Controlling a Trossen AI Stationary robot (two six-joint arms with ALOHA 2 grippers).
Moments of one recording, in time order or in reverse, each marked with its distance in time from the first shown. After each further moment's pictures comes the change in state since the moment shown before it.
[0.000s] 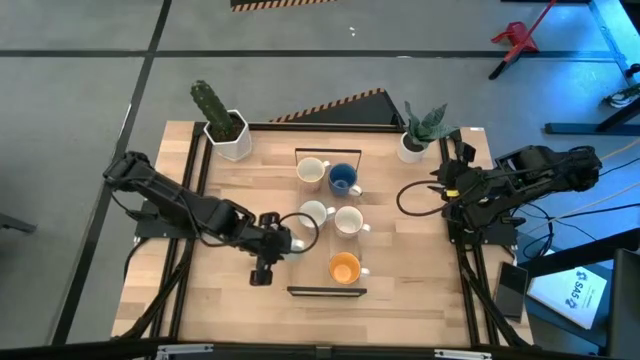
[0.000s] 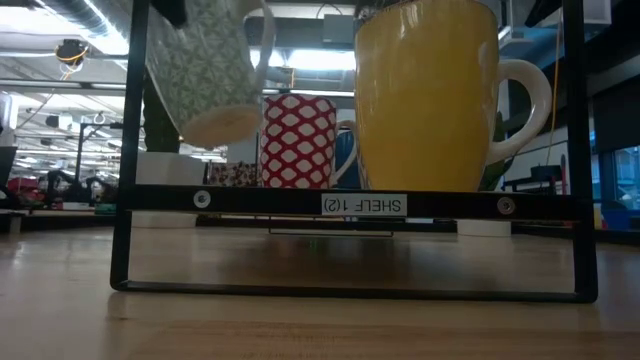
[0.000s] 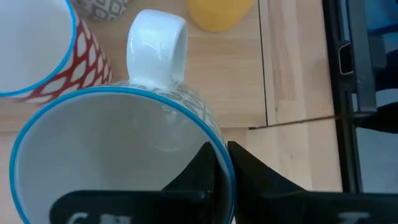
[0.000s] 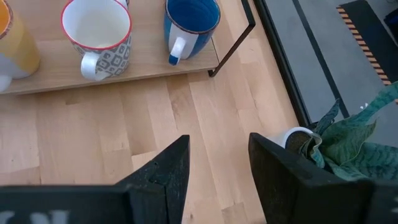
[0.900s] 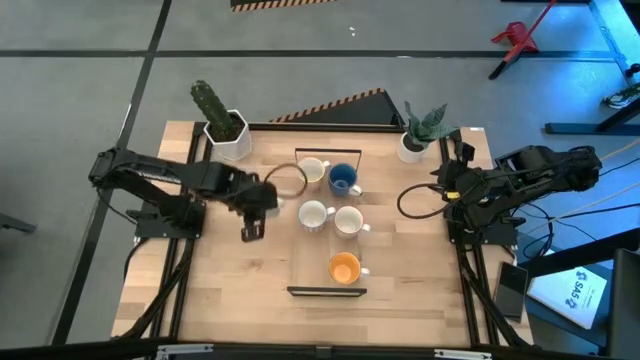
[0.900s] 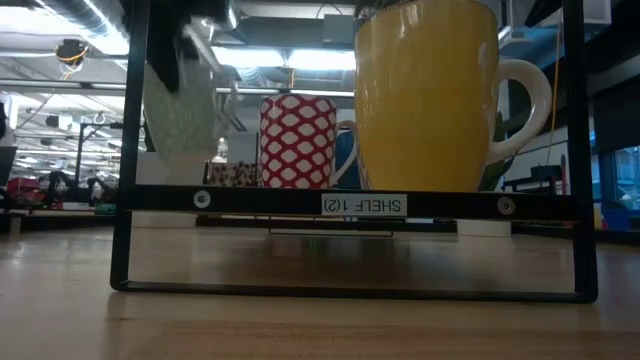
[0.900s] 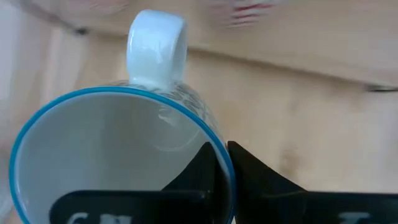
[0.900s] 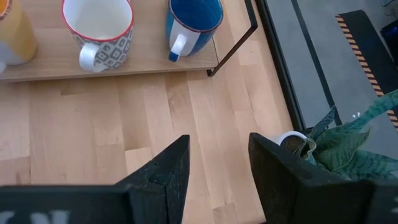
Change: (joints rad) left arm 0.334 -0.153 -0.079 -0.280 0.019 0.131; right arm 0.000 0.000 0.000 -0.005 0.002 -0.063
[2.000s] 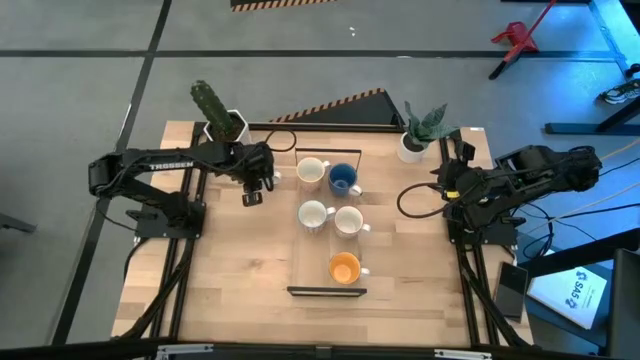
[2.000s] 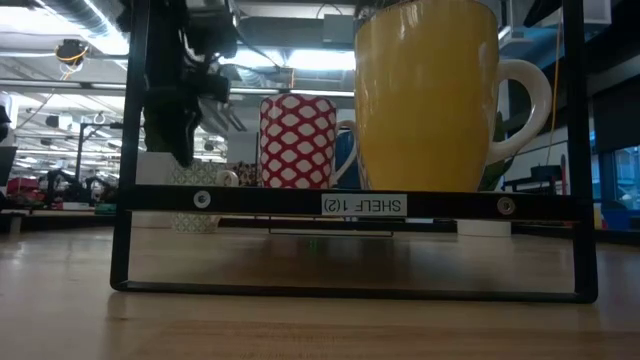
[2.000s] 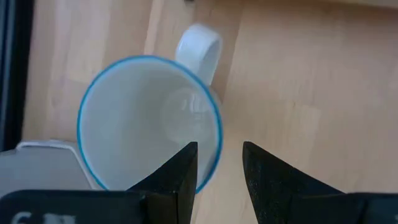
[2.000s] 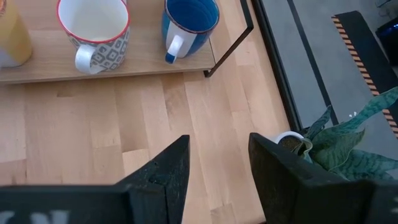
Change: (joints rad) left arm 0.427 -0.027 -0.271 0.243 -0.048 0.448; right arm 0.000 0.000 0.000 0.001 0.015 0.003
